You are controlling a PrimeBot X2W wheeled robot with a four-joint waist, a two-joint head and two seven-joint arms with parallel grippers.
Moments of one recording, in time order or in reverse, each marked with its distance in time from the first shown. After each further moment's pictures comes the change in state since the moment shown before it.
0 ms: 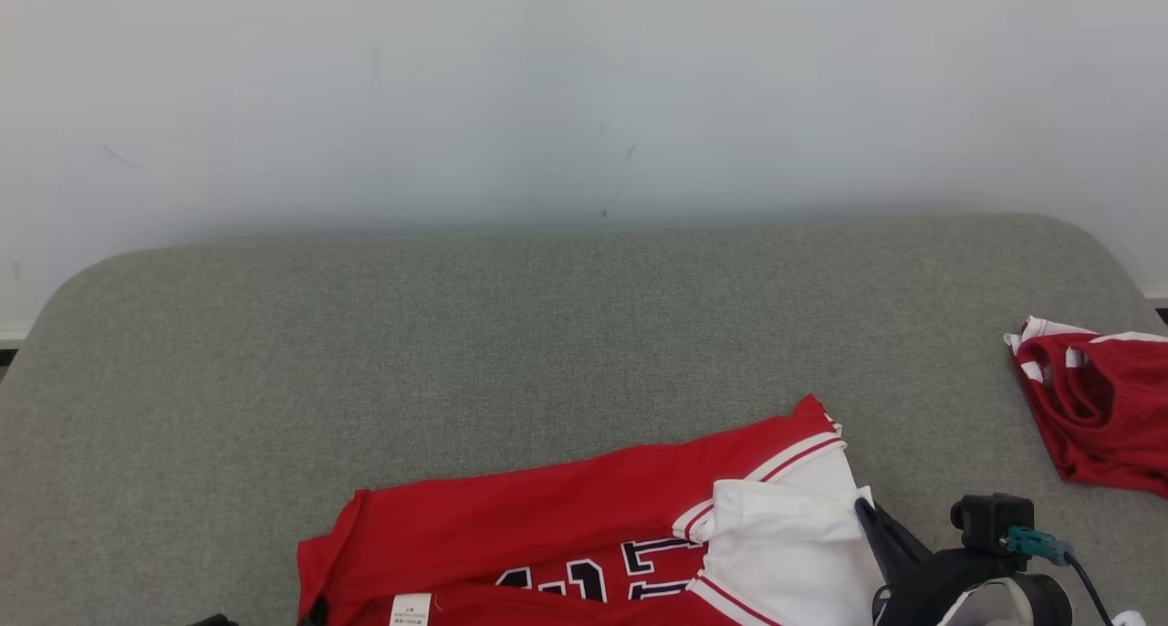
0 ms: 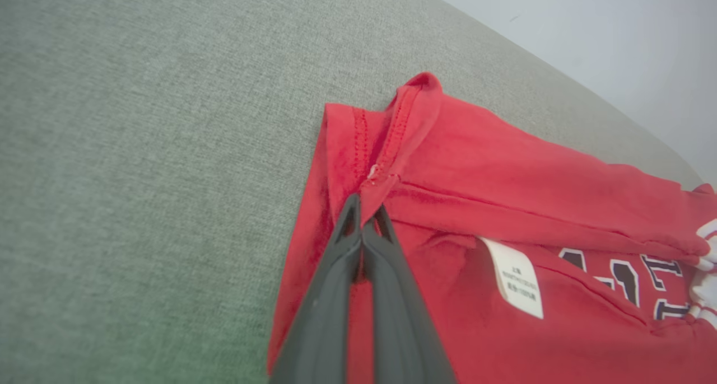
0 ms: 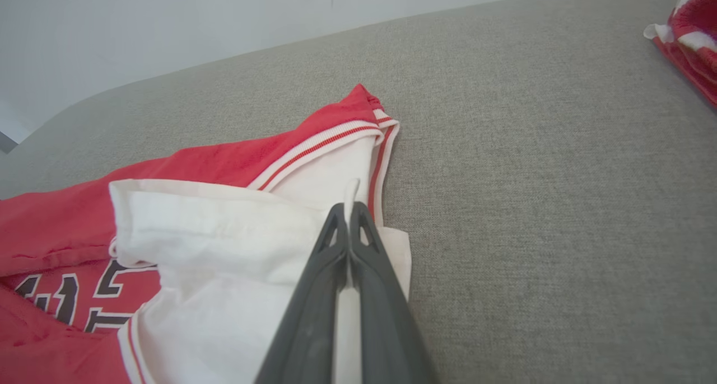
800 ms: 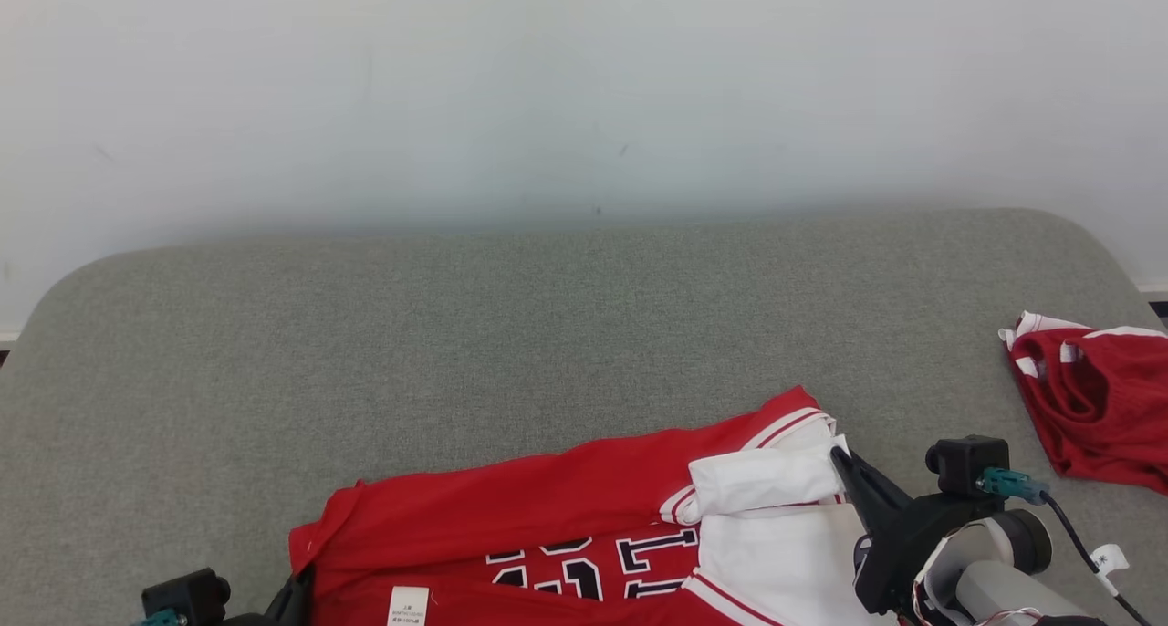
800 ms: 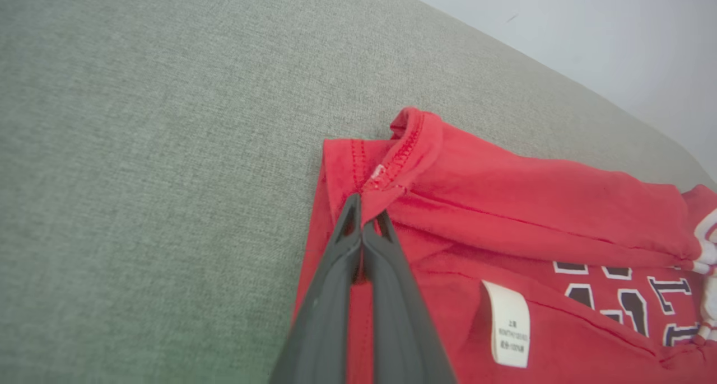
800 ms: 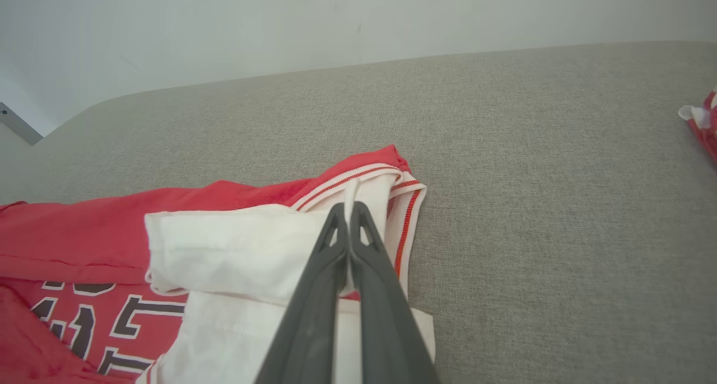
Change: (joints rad) left arm -0.105 0.043 -0.074 0.059 -0.053 -0.013 0.033; right arm -0.145 -0.027 0.165 0.026 0.076 0.000 0.000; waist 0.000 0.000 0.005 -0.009
